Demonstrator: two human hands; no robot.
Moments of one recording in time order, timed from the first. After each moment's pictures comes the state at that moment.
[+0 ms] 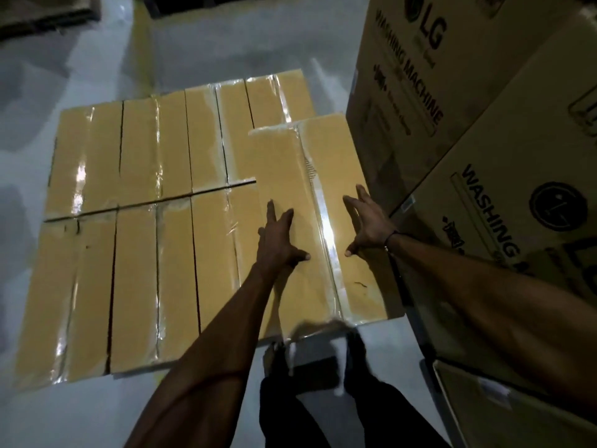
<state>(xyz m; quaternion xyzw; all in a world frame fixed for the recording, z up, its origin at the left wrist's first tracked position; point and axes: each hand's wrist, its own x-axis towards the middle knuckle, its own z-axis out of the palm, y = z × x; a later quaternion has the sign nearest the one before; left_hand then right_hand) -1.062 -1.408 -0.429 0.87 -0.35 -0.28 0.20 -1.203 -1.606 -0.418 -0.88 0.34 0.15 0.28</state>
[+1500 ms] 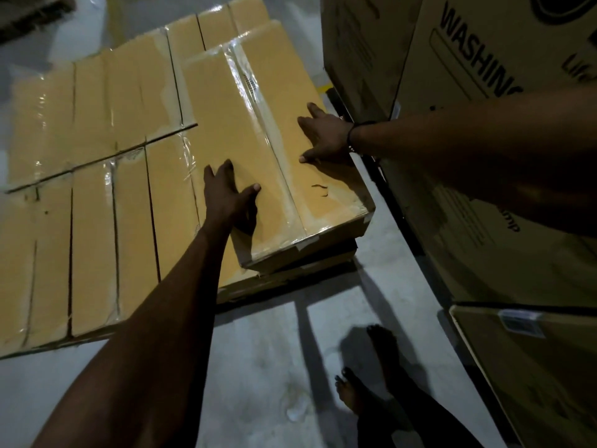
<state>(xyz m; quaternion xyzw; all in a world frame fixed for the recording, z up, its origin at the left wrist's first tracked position) -1.157 -1.375 -0.516 0.91 -0.25 -0.18 0.27 -1.249 -1.626 -0.504 -0.95 0.18 0.16 0.20</state>
